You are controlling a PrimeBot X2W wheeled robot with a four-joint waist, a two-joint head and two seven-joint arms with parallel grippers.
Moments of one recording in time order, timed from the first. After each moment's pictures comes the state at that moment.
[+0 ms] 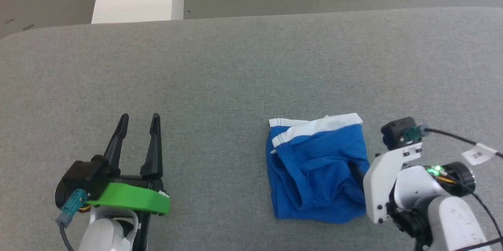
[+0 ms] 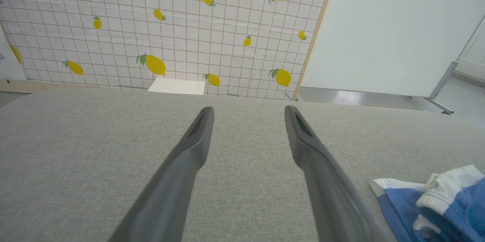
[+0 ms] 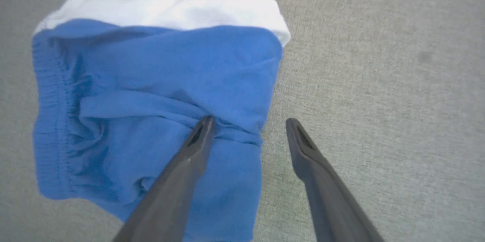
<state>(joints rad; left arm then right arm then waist) -0.10 0.13 -0.04 0.04 -0.29 -0.12 -0.26 -0.15 -0.07 0.08 -0.06 0.12 0.13 0.81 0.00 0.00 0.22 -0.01</state>
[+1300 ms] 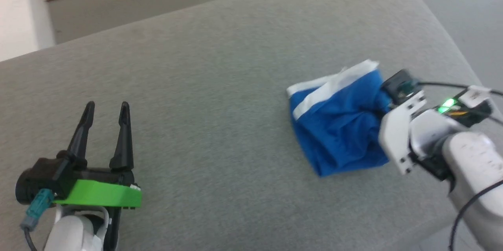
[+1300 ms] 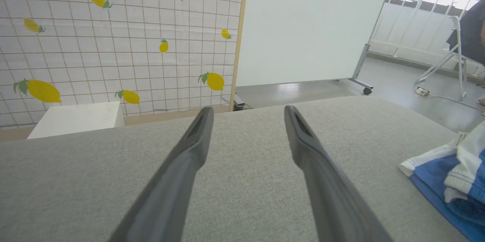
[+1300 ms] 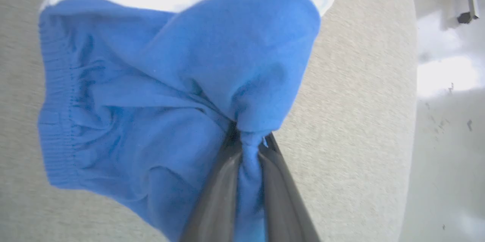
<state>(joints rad) -0.09 0.20 0.02 -0.04 -0.27 -0.12 -0.26 -0.52 -0.43 0.44 0.21 0.27 0.13 0.64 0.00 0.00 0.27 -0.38</state>
